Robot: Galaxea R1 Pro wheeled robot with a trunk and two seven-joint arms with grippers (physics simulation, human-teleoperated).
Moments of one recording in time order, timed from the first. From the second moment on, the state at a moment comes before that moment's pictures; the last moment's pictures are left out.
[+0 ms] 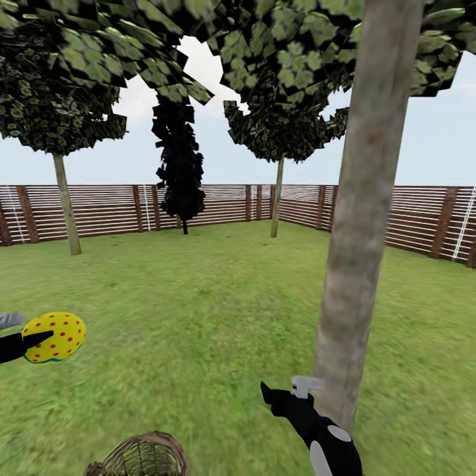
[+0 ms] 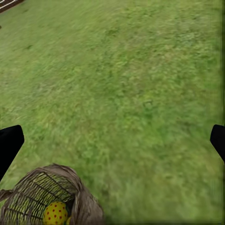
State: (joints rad) left arm -0.25 0.52 0.55 -1.59 0.36 1.04 -0.44; right arm -0.09 0.13 0.12 -1.38 -0.22 0.42 0.00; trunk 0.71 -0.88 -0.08
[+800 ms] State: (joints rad) left arm -0.25 0.52 0.55 -1.59 0.36 1.04 -0.44; right arm -0.09 0.13 0.11 -1.38 -0.23 0.42 0.00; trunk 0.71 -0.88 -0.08
